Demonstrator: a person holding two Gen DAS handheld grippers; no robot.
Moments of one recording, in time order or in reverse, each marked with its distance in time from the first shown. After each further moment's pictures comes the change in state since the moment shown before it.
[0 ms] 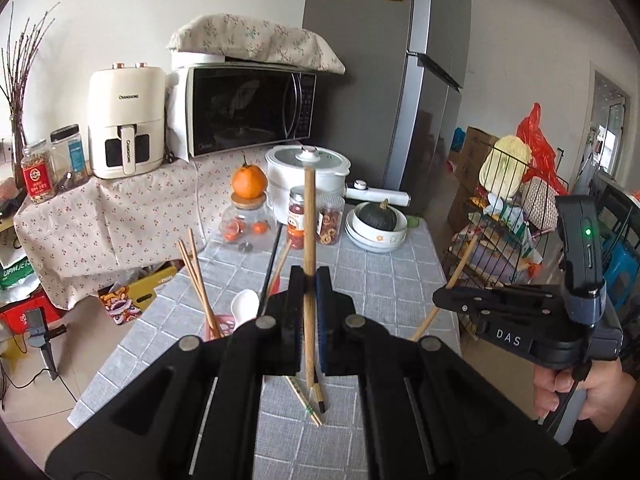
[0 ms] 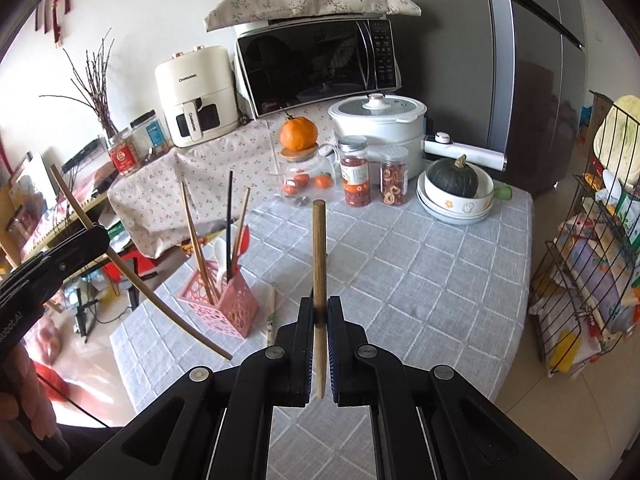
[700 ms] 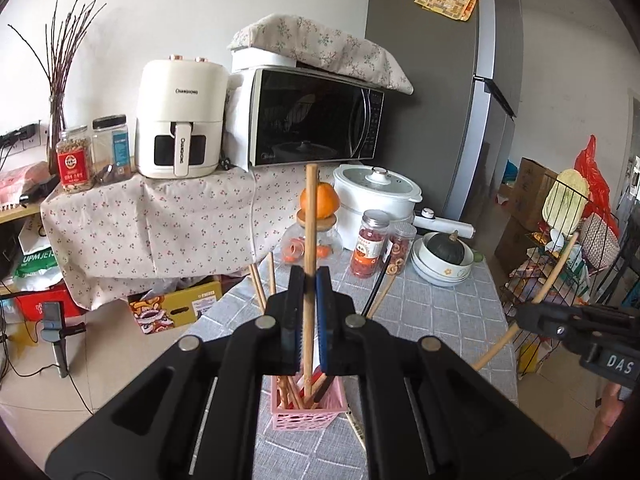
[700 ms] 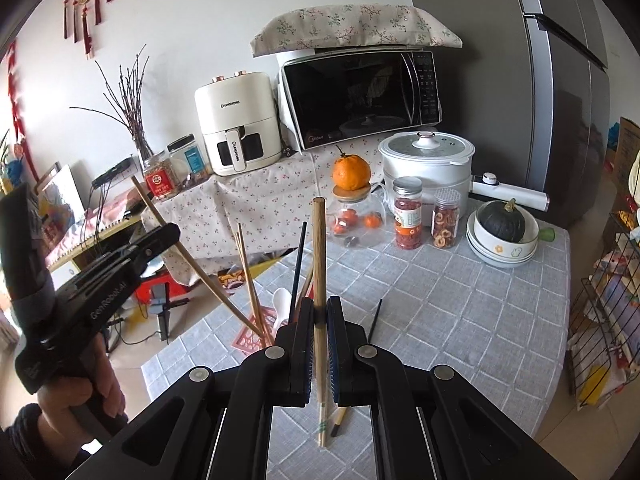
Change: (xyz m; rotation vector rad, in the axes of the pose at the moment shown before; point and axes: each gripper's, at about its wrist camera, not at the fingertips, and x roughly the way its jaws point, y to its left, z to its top) left arm 0.052 0.067 -0.004 -0.097 -0.051 0.144; right arm 0.010 0.055 0.025 -0.025 -0.100 0.099
